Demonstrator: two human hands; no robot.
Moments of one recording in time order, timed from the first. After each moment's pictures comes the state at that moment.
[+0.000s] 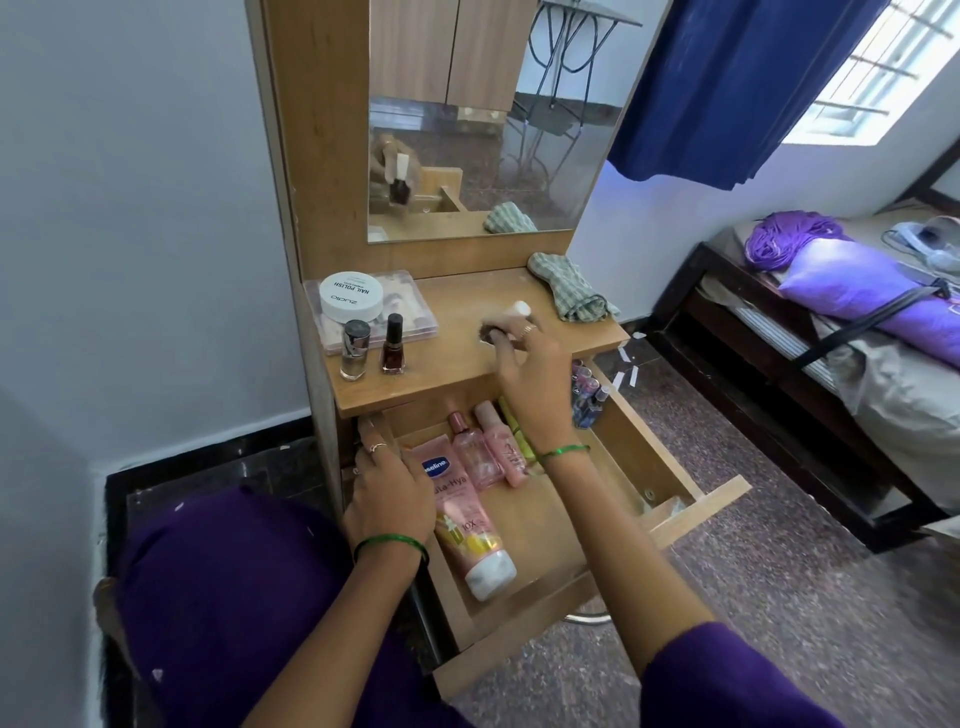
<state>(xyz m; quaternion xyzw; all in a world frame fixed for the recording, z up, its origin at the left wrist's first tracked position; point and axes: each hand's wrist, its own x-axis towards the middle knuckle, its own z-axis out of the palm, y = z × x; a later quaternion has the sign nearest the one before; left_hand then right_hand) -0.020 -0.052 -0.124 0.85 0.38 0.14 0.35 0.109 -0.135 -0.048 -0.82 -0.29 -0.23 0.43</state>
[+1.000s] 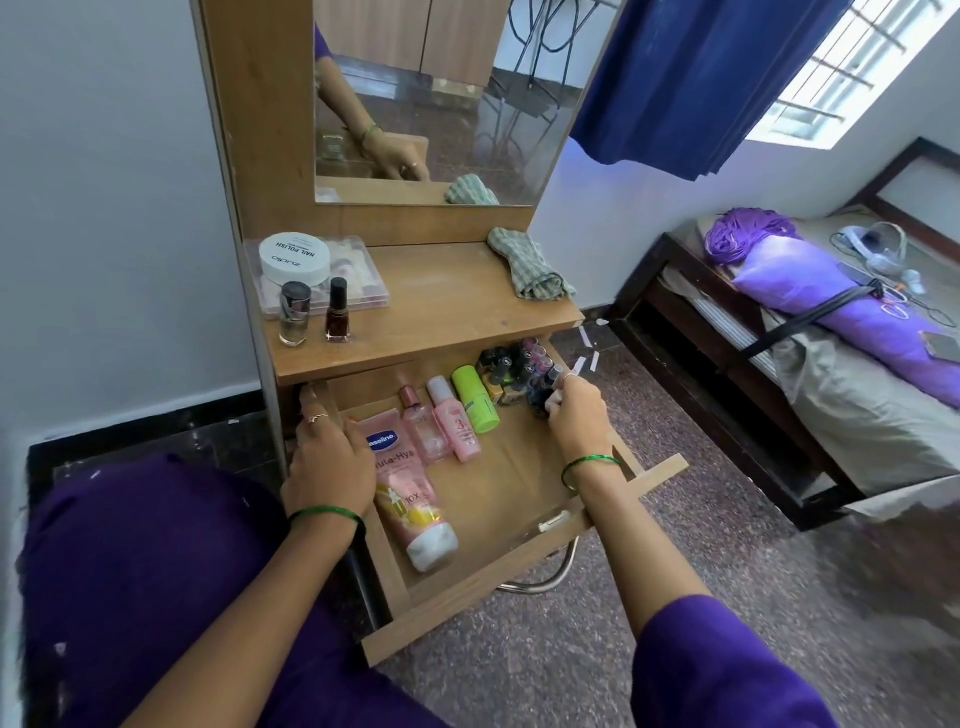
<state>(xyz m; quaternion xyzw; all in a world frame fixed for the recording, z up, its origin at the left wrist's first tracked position) -0.020 -0.052 -0.124 0.83 0.37 0.14 0.39 0.127 -0.252 -0.091 -0.98 -0.06 -0.05 0.20</state>
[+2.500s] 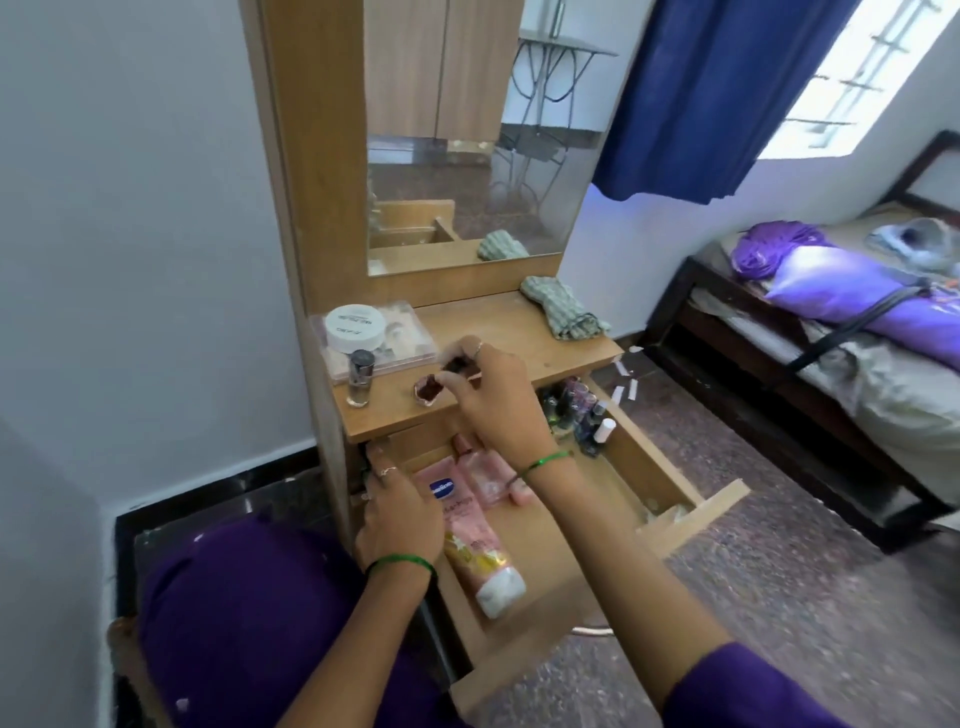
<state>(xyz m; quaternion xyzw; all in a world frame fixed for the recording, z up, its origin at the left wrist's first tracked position) -0.024 -0.048 -0.115 0.85 0.37 0.10 0.37 0.067 -0.110 -0.010 -0.84 -0.33 -0.07 0.42</state>
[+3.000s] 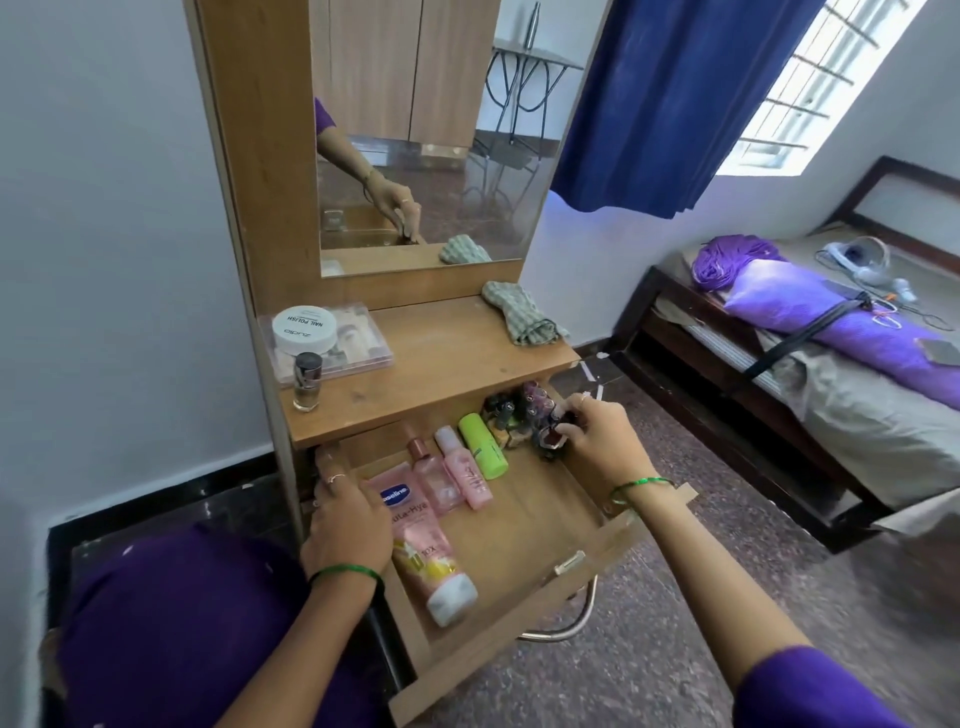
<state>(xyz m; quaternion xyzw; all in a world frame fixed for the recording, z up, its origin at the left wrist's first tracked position) -0.022 -0.051 -0.122 0.85 0.36 0.11 0.37 0.131 -0.270 -0.049 -0.95 -0.18 -0.03 0.25</state>
